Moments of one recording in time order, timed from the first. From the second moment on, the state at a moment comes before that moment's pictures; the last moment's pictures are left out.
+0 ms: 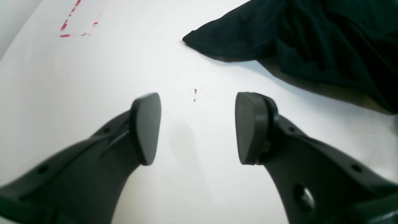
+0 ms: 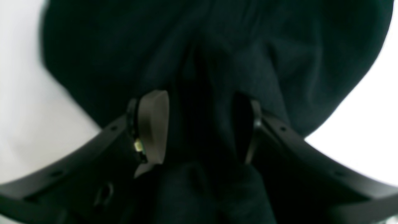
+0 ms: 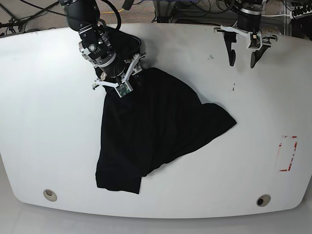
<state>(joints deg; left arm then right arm) 47.2 -5.4 -10.2 113.3 -2.6 -7.2 -4.9 -13.6 16.5 -16.4 103.1 8.2 11.6 -33.7</state>
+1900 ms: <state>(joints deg) 42.3 -6.6 -10.2 113.0 -2.7 -7.1 -2.7 -4.8 14.0 -21.1 91.5 8.2 11.1 -33.1</state>
